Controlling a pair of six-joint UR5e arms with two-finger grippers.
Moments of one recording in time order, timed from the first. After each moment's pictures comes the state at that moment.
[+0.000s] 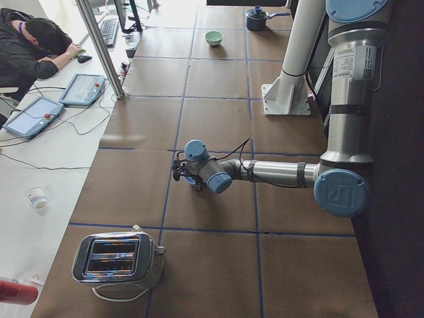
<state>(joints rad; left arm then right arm) -1.01 -1.54 -1.52 -2.29 -2.31 -0.90 1.62 -1.63 1.74 -1.60 2.44 0.03</state>
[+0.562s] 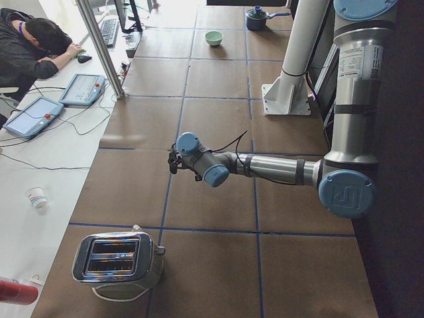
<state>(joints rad) -1.11 -1.59 -1.62 -2.15 -2.50 -0.94 1.61 -1.62 1.74 -1.60 2.44 0.11</state>
